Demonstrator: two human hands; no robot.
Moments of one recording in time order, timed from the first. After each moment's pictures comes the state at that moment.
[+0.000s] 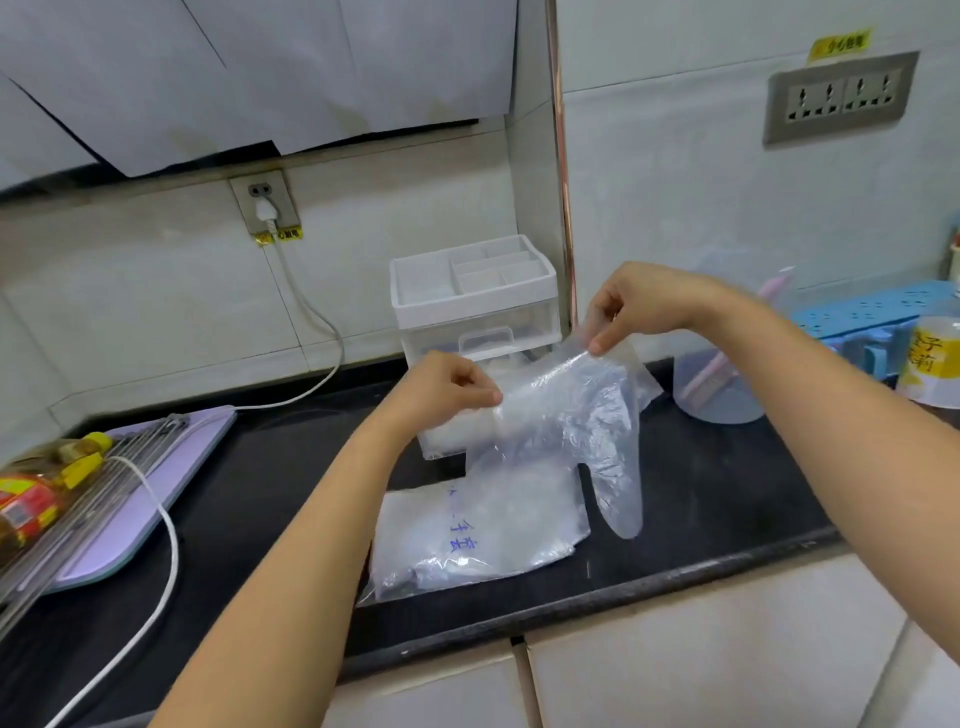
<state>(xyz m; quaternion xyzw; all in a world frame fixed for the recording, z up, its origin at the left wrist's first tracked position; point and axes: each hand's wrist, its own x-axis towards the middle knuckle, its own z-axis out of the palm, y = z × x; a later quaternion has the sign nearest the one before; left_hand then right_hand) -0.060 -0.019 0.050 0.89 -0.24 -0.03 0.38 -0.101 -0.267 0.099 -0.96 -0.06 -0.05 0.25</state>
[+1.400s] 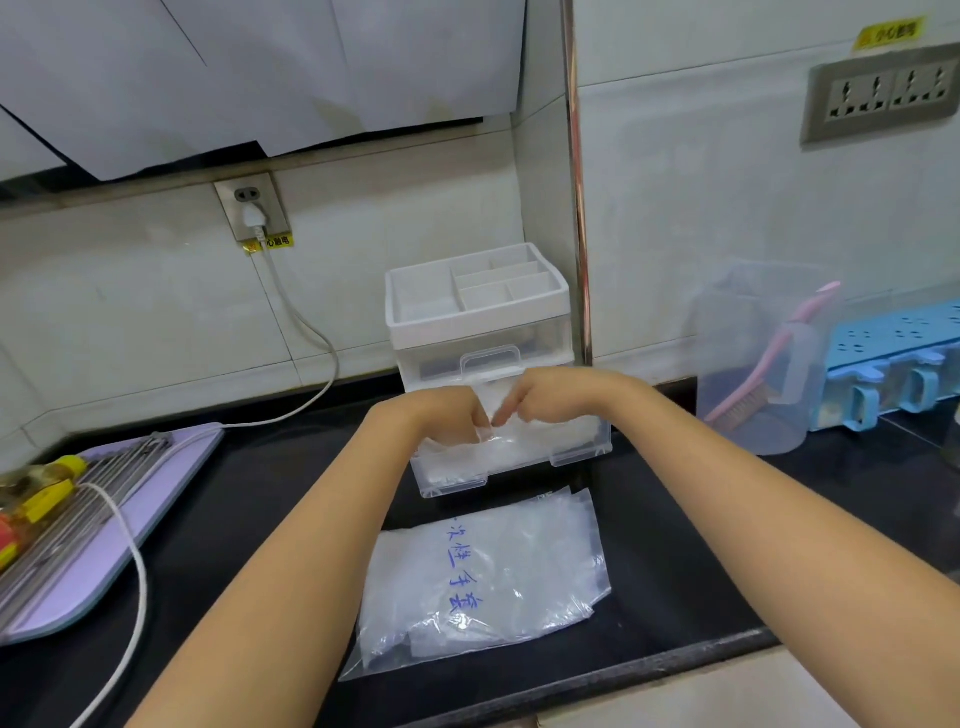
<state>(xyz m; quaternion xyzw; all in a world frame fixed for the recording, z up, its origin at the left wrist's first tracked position) 0.013 -0.044 0.046 0.95 -0.28 -0.13 -0.04 -0.035 -0.195 0.046 -0.97 -0.09 0.10 0.19</state>
